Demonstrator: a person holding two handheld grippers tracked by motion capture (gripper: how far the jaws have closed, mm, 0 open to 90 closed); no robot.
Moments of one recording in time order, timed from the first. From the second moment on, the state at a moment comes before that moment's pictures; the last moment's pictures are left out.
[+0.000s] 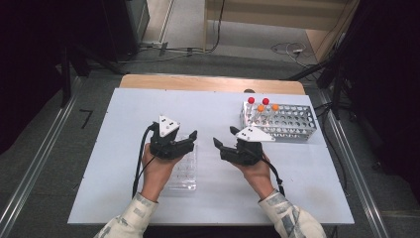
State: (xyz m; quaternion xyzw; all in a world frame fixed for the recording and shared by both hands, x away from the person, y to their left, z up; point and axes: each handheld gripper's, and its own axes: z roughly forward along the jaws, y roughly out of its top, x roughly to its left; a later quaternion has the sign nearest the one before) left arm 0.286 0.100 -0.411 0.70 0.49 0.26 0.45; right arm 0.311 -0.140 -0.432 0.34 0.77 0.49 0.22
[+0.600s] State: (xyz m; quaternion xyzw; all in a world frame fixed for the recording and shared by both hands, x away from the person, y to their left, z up) left arm 0.289 0.114 -0.408 0.67 0.52 0.26 0.46; right arm 0.353 -0.227 -0.410 0.44 0.71 0.46 0.29
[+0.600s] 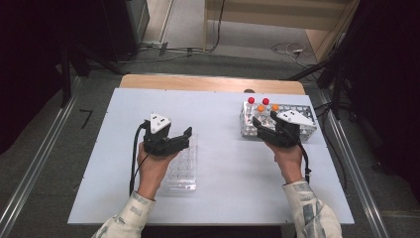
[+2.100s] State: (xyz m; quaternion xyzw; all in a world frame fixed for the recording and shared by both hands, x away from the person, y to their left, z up) left arm 0.290 0.112 -0.413 0.67 0.52 0.27 0.45; right arm 0.407 -0.217 -0.459 0.47 0.70 0.44 0.30
